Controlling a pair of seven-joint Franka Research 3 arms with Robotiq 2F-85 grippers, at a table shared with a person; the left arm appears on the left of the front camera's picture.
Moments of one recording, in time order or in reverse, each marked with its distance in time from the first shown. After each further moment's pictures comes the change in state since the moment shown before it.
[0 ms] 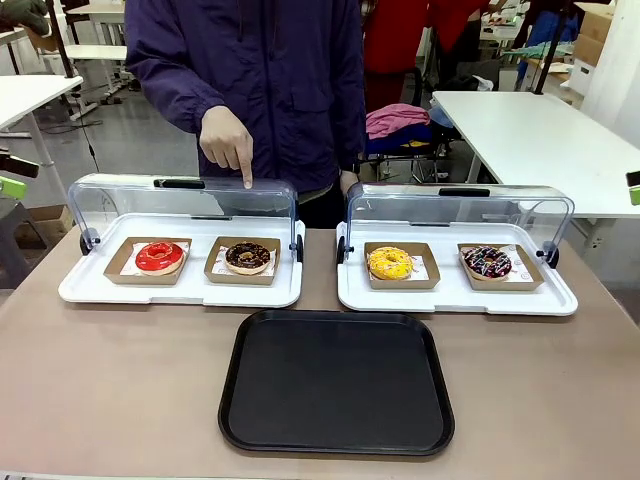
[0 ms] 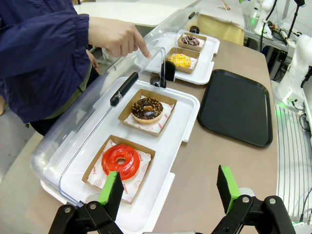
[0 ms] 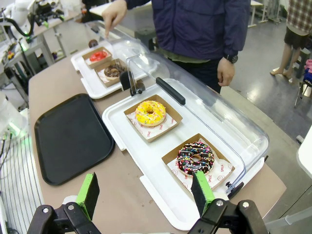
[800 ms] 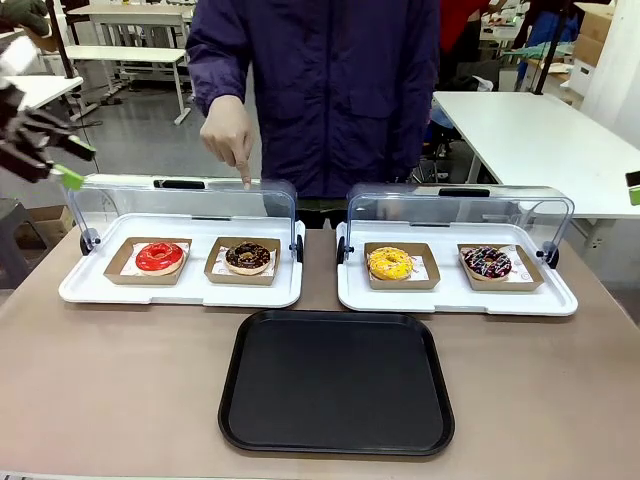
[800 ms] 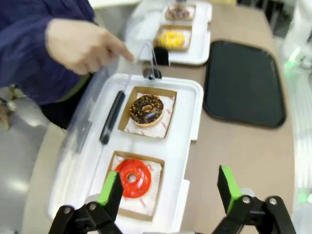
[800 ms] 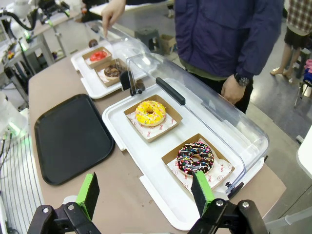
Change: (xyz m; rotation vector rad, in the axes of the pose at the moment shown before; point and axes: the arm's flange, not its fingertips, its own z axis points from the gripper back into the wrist) left arm 0.088 -0.009 -0.073 -0.020 0.234 -0.227; right arm 0.000 0.000 0.000 0.000 0.001 0.001
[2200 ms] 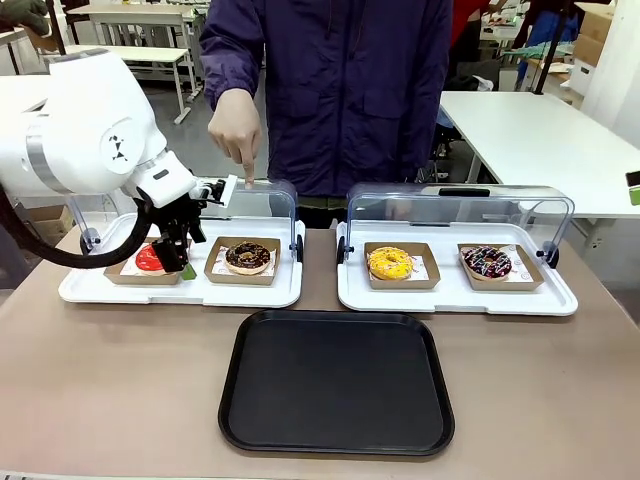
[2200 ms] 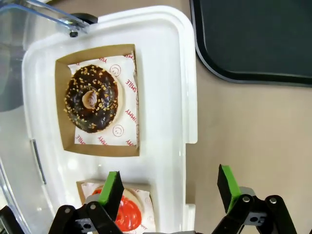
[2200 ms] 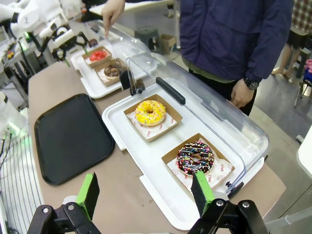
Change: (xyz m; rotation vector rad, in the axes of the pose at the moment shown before) left arm 0.055 -0.040 -0.232 -0.063 0.607 -0.240; right arm 0.000 0.000 0.000 -0.001 0.002 0.000
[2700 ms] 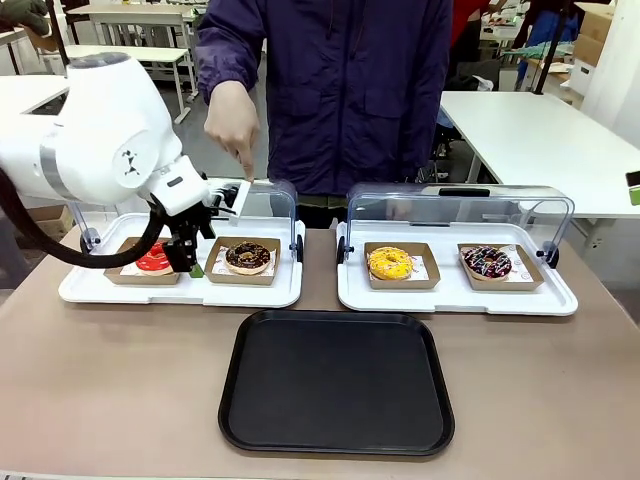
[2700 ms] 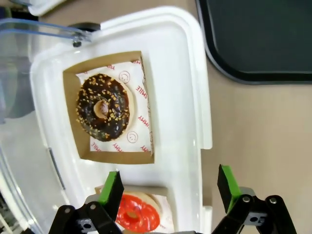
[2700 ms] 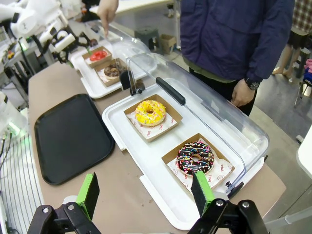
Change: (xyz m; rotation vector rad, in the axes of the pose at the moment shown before) left arm 0.023 -0.001 -0.010 0.076 0.068 -0.088; right arm 0.000 0.000 0.000 0.000 0.000 0.000
